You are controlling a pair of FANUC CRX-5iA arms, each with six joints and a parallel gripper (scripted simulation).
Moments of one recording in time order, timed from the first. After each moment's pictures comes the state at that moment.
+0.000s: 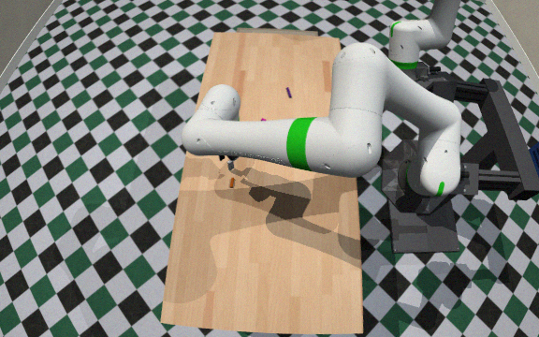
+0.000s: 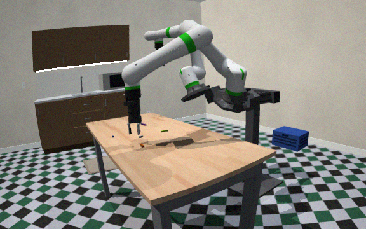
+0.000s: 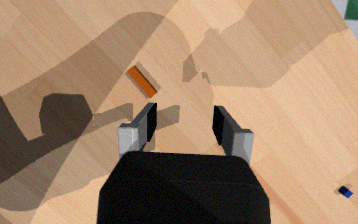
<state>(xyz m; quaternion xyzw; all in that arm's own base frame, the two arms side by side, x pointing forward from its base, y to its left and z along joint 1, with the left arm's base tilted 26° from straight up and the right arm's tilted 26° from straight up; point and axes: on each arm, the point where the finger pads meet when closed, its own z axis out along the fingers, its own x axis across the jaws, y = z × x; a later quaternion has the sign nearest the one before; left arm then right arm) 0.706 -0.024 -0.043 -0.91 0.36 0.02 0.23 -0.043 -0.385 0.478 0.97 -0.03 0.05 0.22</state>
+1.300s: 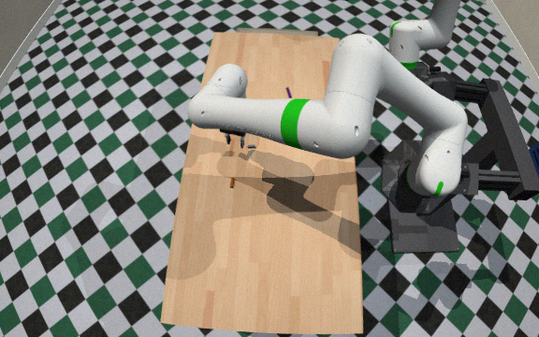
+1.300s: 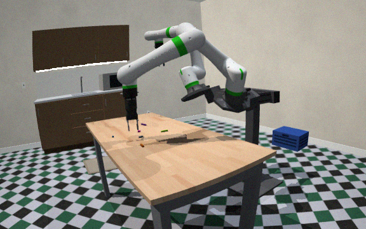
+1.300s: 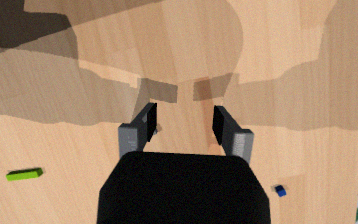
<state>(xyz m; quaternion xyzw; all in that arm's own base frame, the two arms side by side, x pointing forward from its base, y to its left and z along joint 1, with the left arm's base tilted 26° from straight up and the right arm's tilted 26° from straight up) 0.686 -0.105 -0.083 -0.97 0.10 -0.04 0.21 -0.043 -0.385 0.478 0.97 -0.03 0.05 0.22</state>
